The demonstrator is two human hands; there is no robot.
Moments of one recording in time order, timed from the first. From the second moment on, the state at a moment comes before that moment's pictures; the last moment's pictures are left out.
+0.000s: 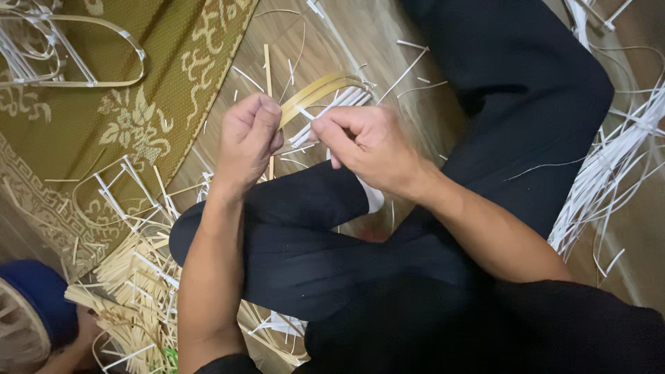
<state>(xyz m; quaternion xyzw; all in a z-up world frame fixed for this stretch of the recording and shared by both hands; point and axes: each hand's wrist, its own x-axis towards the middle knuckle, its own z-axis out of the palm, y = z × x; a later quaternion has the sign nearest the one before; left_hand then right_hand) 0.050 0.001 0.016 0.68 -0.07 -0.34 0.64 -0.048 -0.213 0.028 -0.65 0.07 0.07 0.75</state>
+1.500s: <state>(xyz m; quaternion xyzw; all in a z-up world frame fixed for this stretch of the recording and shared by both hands) 0.024 -0.012 0.017 0.76 -0.09 -0.30 0.57 -0.053 -0.205 0.036 -0.69 0.11 0.11 0.70</state>
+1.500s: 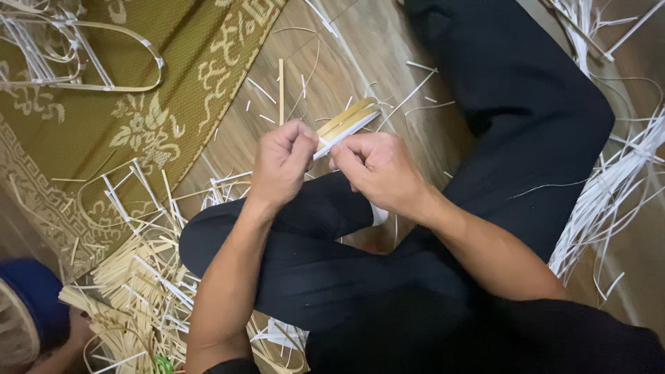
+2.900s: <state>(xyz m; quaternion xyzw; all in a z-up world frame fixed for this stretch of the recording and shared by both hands) 0.035 -0.017 0.111 0.64 0.06 -0.33 0.69 -0.026 -0.199 0.102 -0.77 -0.06 -0.08 0.63</state>
